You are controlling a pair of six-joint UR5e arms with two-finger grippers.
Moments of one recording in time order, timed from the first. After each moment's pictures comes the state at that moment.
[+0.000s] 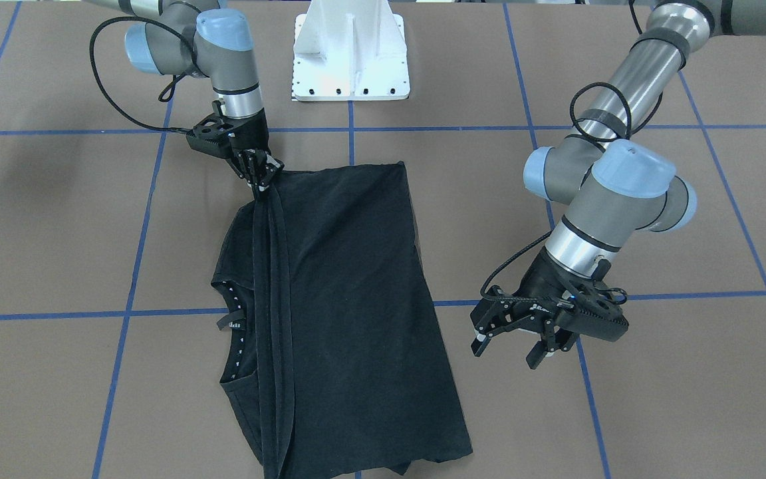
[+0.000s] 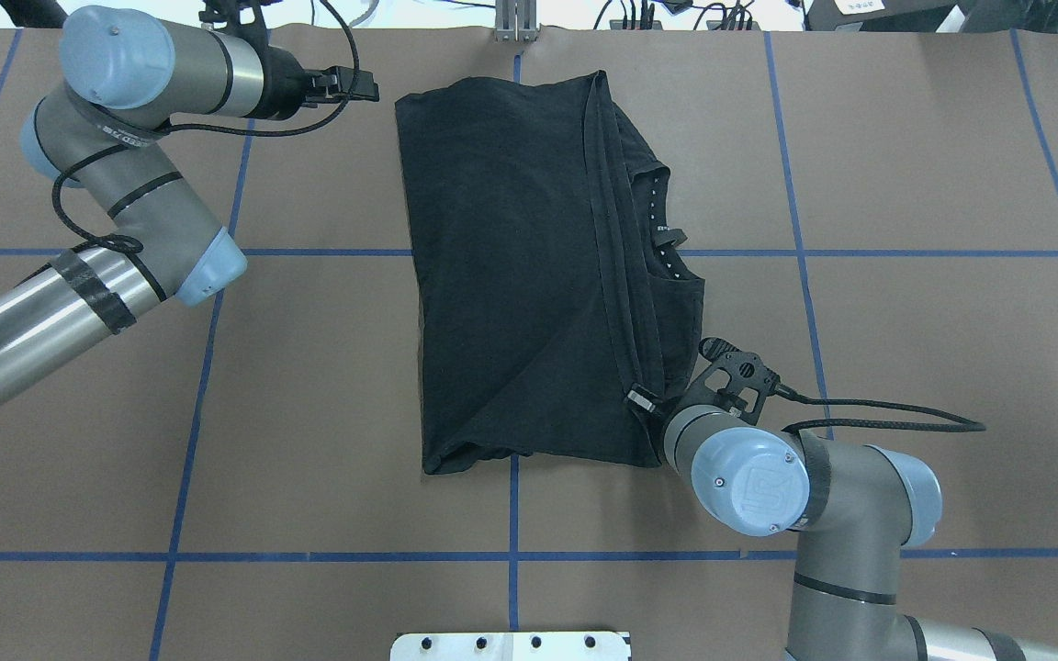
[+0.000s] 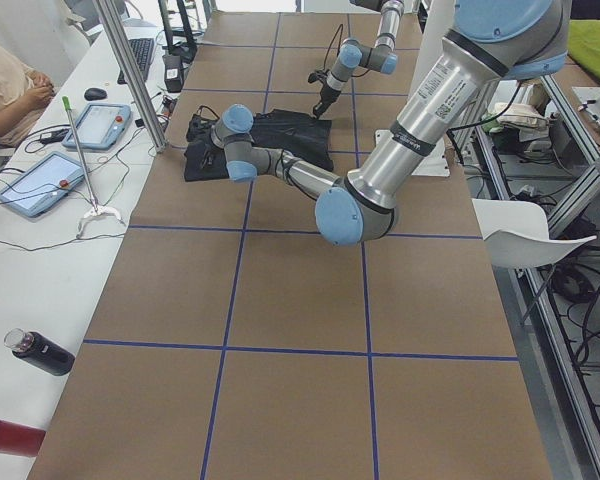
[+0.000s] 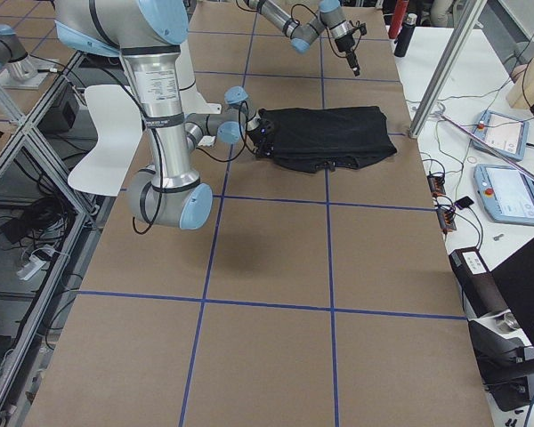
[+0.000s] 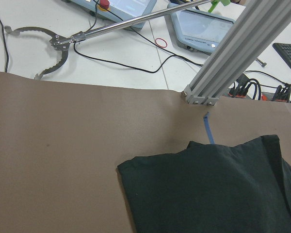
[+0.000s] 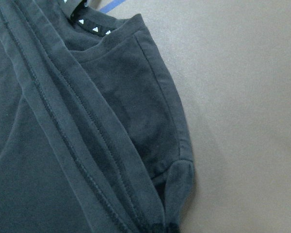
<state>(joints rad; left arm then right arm) -0.89 -2.25 -1.21 -2.55 -1.85 -1.10 0.28 -1.27 1.86 -1.31 1.35 1.94</state>
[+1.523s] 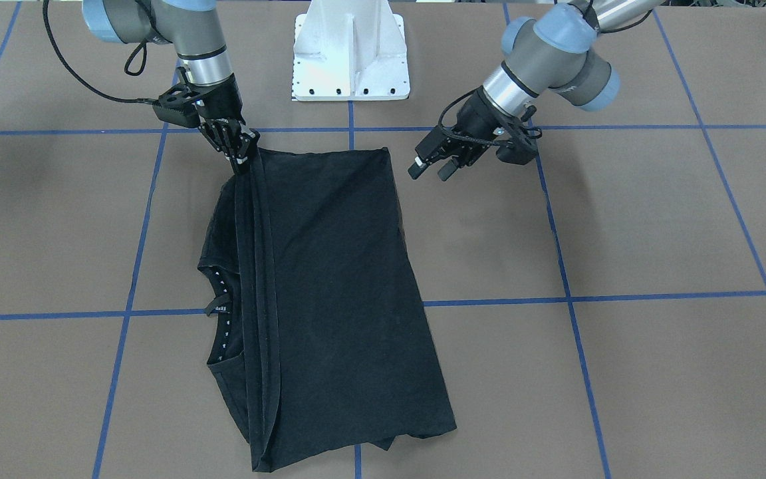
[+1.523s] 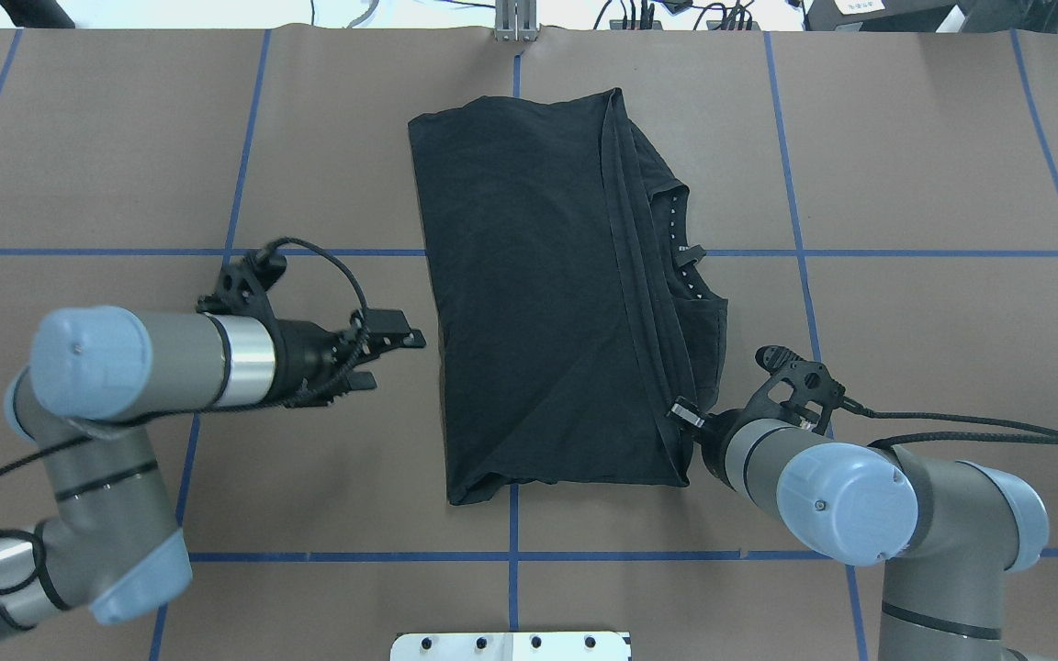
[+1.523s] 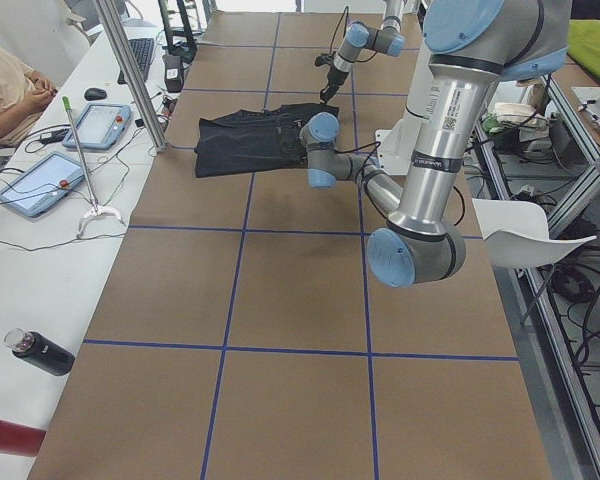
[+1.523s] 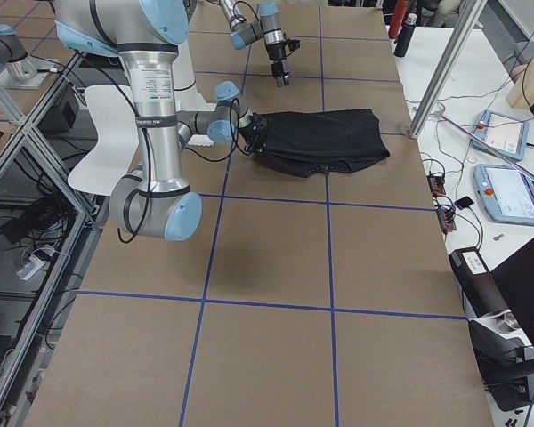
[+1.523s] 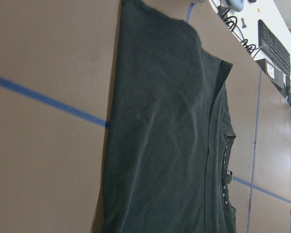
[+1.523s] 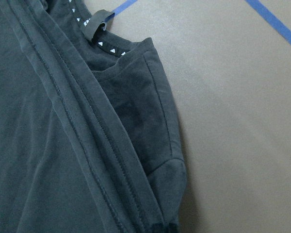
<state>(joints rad) -0.46 -1.88 -1.81 -2.42 -1.76 -1.87 0.26 -1.41 2.04 -1.30 1.38 1.94</state>
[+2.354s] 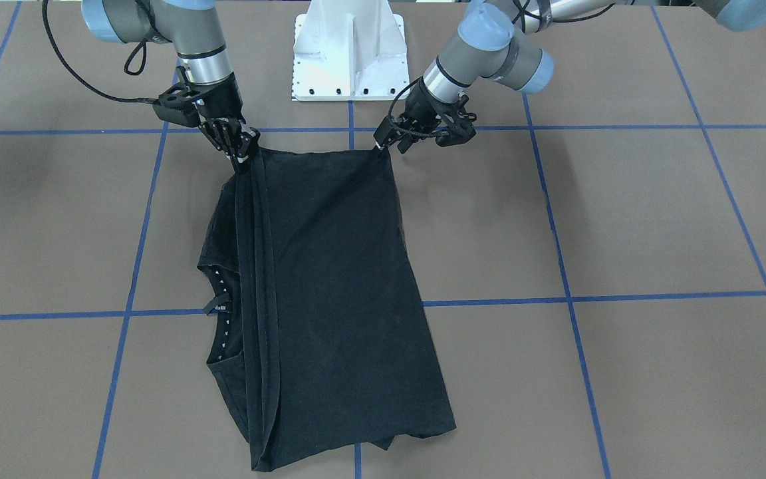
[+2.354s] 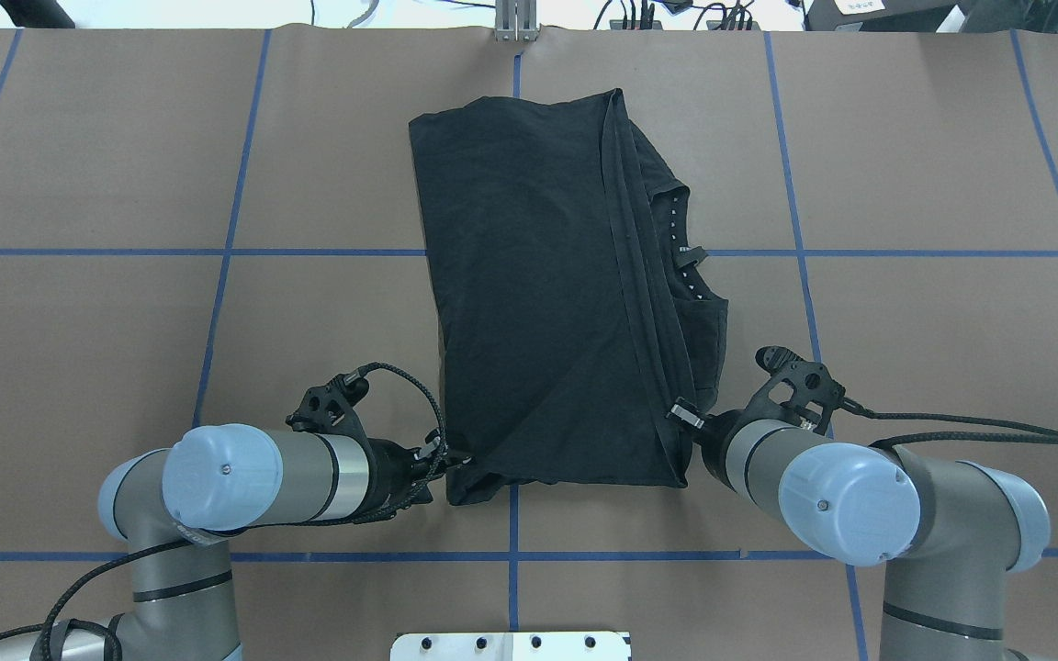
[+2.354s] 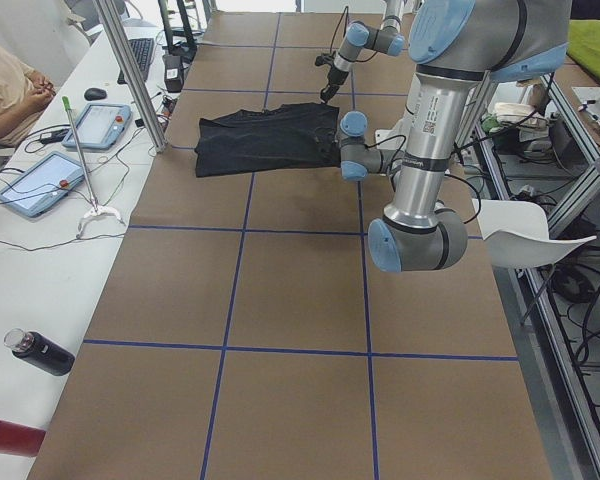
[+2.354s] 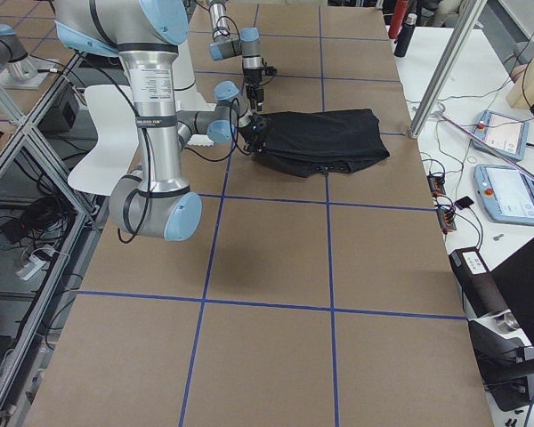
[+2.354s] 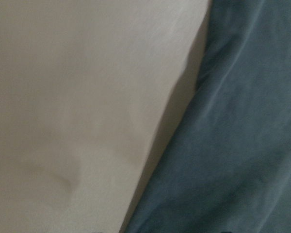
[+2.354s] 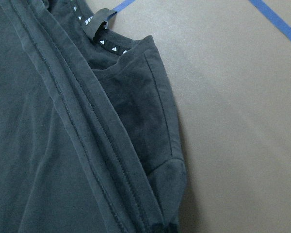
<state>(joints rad) -0.28 -1.94 -1.74 -2.33 -1.71 -1.99 0.27 -1.41 2.04 -1.30 1.38 1.95</state>
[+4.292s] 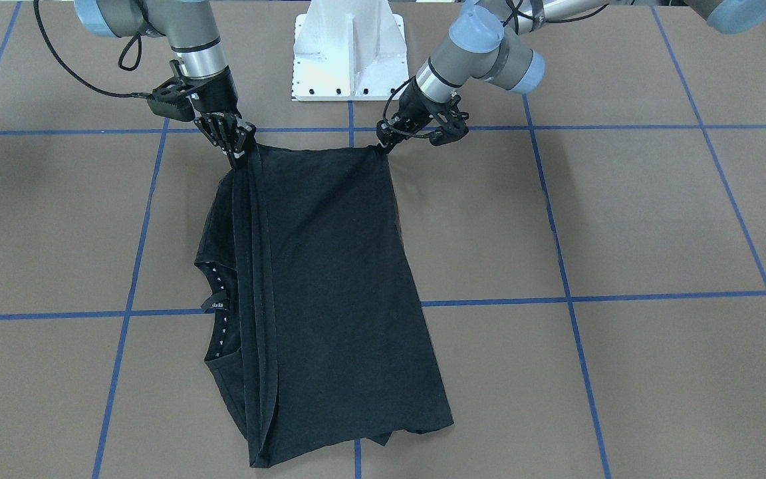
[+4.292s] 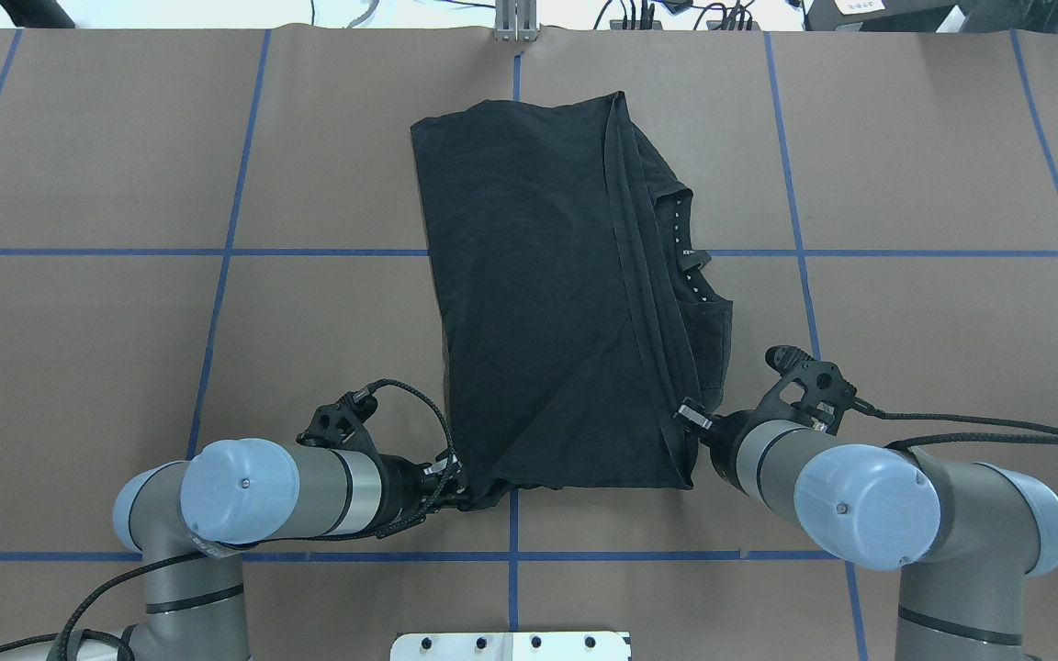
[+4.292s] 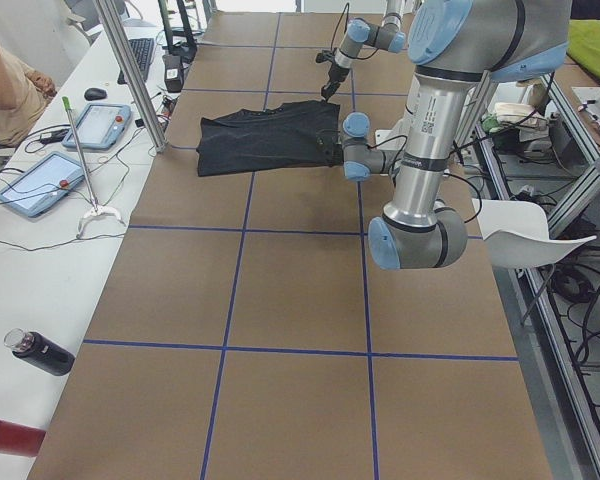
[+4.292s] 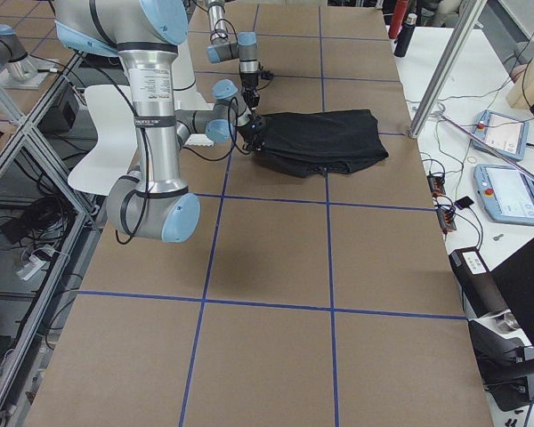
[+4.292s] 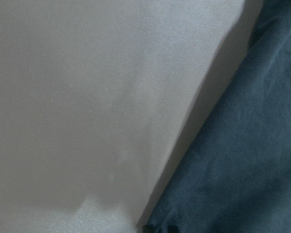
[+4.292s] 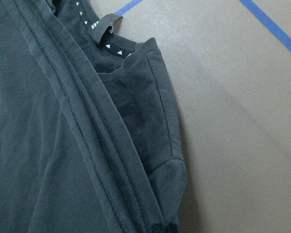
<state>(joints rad) -0.25 -1.95 -1.72 -2.33 -1.71 -2.04 0.27 -1.43 2.08 -1.30 1.38 1.94</state>
